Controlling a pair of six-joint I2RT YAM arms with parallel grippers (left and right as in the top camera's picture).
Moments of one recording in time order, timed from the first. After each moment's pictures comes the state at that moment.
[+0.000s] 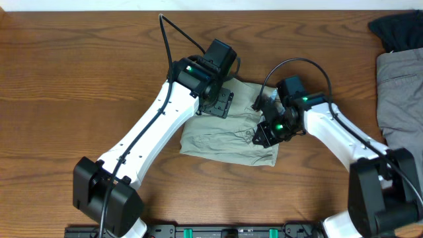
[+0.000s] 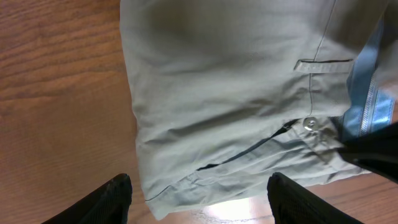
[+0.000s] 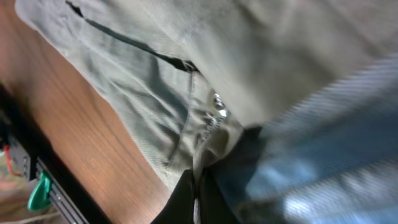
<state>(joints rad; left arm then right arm) -0.58 1.77 1.63 -1.15 -0.04 -0.22 0.30 1.67 1.02 -0.81 -0.53 -0.09</state>
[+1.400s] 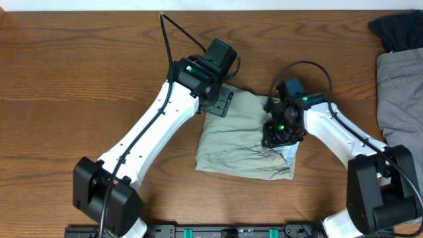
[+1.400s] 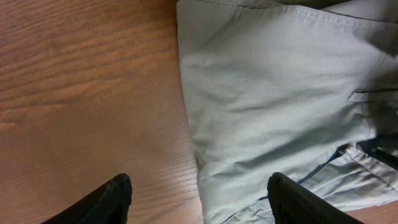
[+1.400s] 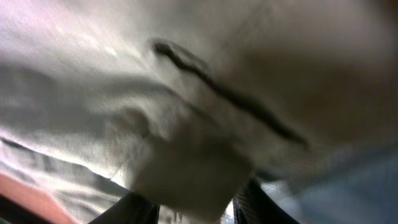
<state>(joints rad) -0.58 1.77 1.63 -1.14 -0.06 -0.20 0.30 1.71 1.02 -0.83 -0.31 0.09</state>
